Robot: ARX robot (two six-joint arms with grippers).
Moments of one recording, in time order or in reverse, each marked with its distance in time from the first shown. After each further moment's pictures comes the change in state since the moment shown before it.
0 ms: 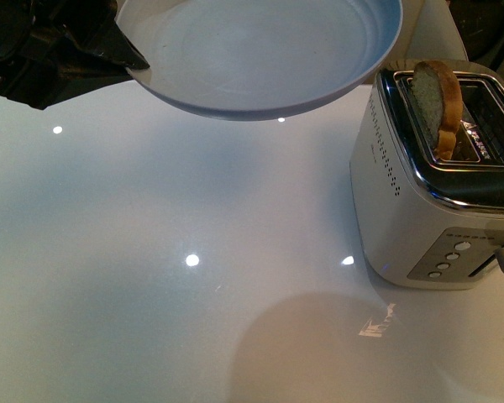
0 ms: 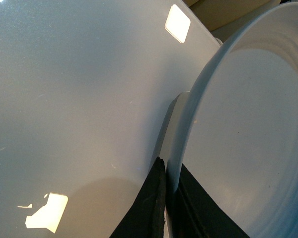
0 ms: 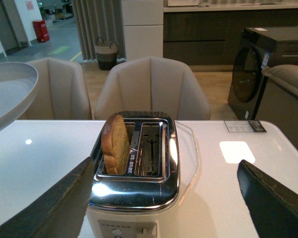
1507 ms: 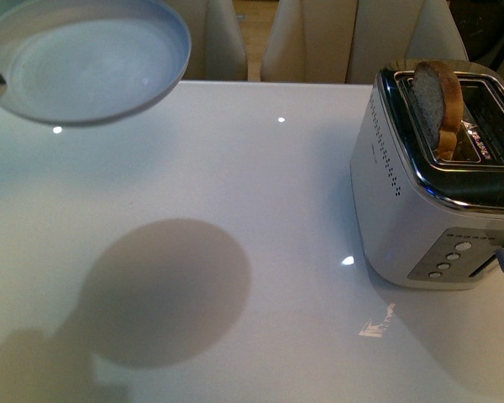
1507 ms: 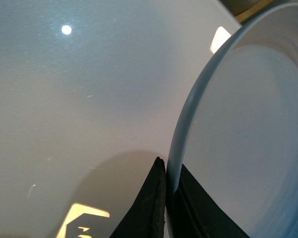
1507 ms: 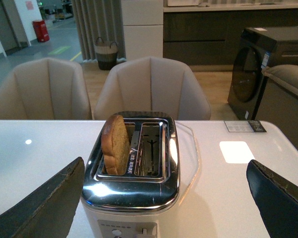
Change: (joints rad) left arm 0.493 0.364 0.163 0.026 0.154 0.433; right arm 0.000 0.000 0.000 0.000 0.000 0.000
